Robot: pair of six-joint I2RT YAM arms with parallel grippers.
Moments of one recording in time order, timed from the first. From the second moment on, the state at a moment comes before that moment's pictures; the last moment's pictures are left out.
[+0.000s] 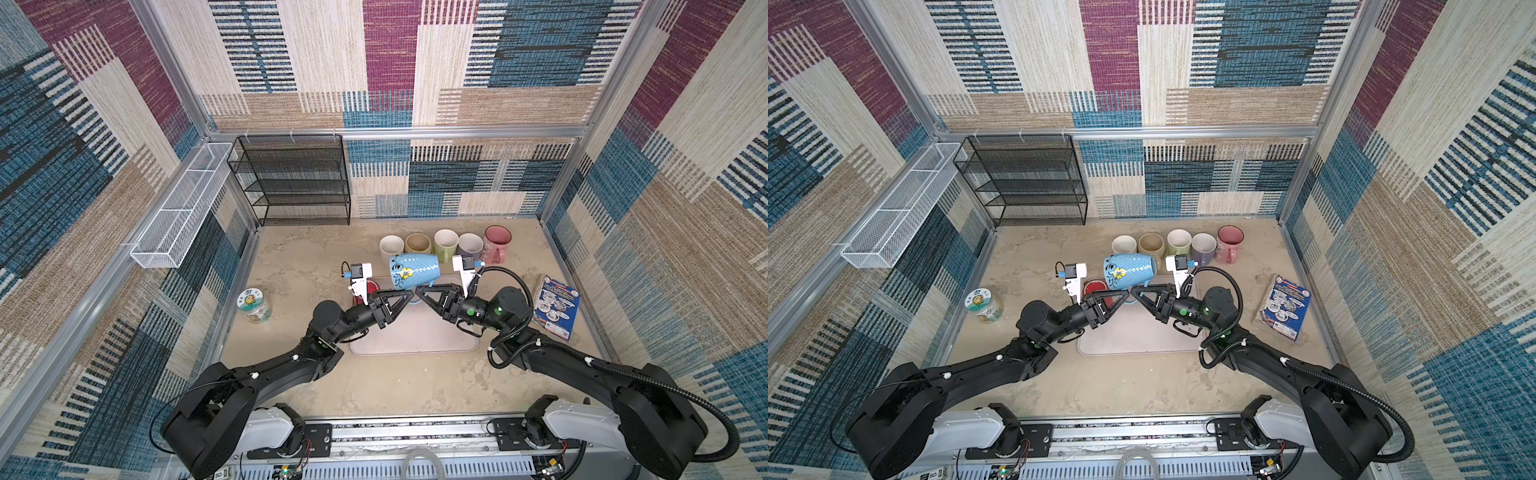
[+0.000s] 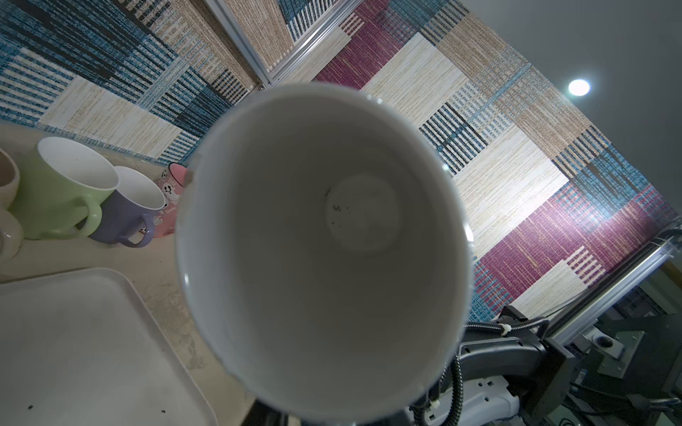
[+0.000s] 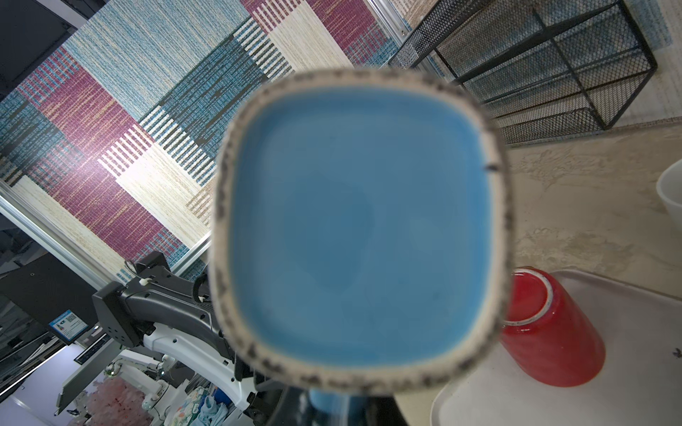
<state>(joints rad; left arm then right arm) -0.65 1.28 0.48 1.04 0.50 -0.94 0.60 1.20 0.53 0.86 -0.64 0.84</state>
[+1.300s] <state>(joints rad) -0.63 0.93 0.44 0.60 0.36 -0.75 0.60 1.22 0.54 0.85 -0.62 0.80</state>
